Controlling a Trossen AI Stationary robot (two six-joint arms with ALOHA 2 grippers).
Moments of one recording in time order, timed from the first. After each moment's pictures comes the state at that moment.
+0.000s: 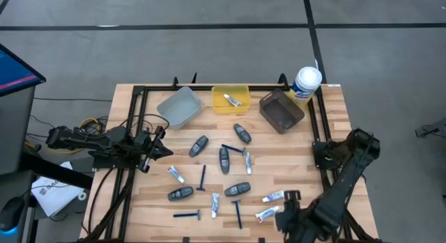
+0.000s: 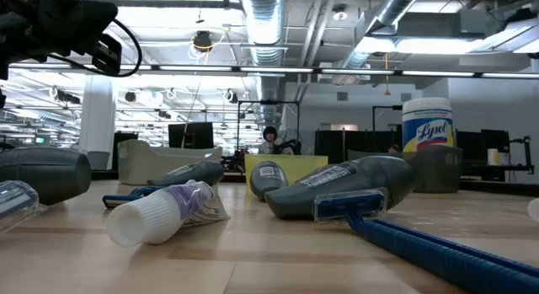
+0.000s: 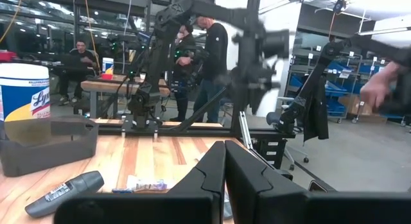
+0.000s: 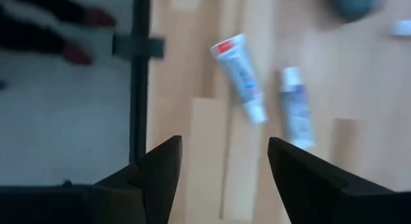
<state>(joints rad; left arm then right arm) -0.10 0.17 0.01 0.32 0.13 -0.14 0.92 1.81 1.59 -1.17 0.16 0.82</state>
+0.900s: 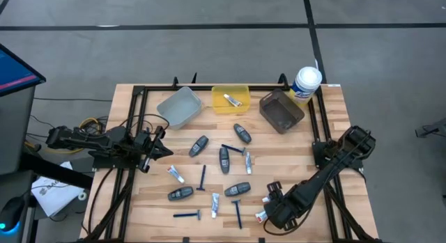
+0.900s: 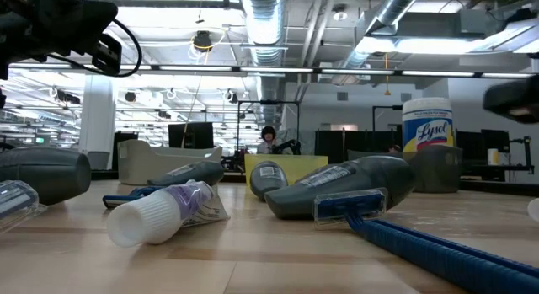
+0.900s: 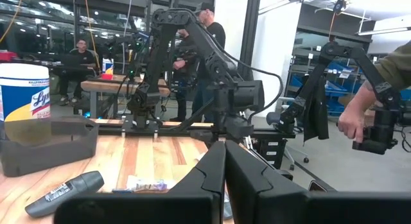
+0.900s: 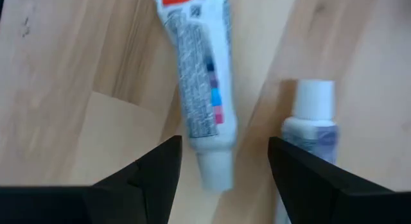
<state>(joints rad) -0.10 0.17 0.01 0.32 0.13 -0.14 0.78 1.81 1.04 -0.59 0.08 0.43</state>
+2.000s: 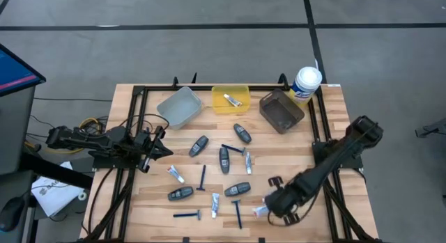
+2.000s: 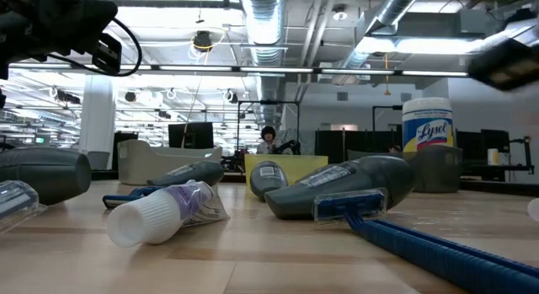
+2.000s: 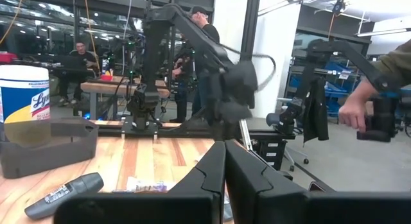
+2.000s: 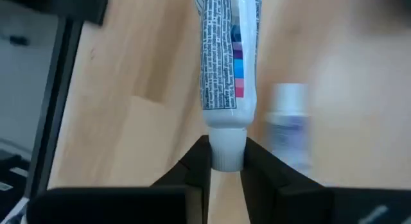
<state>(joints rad) -0.10 0.17 0.01 0.32 0.13 -0.14 0.70 1.63 1.03 -0.65 -0.02 0.41</state>
